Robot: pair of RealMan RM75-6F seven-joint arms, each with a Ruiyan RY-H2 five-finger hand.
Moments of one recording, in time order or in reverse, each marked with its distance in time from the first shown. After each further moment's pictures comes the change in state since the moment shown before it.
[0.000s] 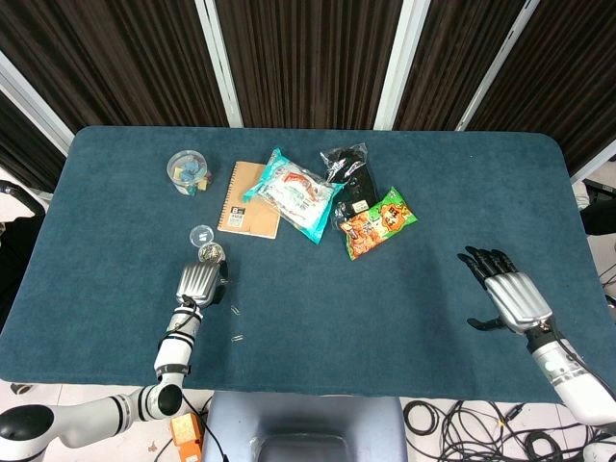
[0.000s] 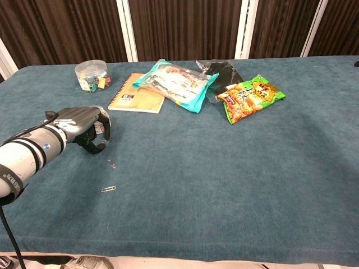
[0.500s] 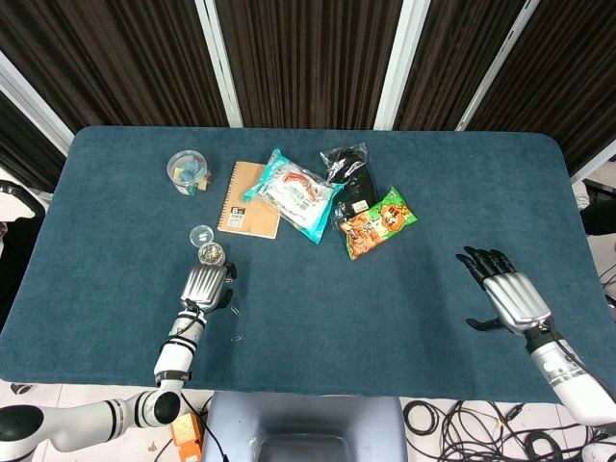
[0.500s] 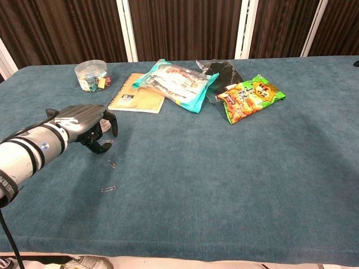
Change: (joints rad) left arm 0.008 0.034 0.015 -0.104 0.033 0.033 -0.007; right arm -0.002 -0.002 -0.001 -0.001 -0.004 0.009 -0.009
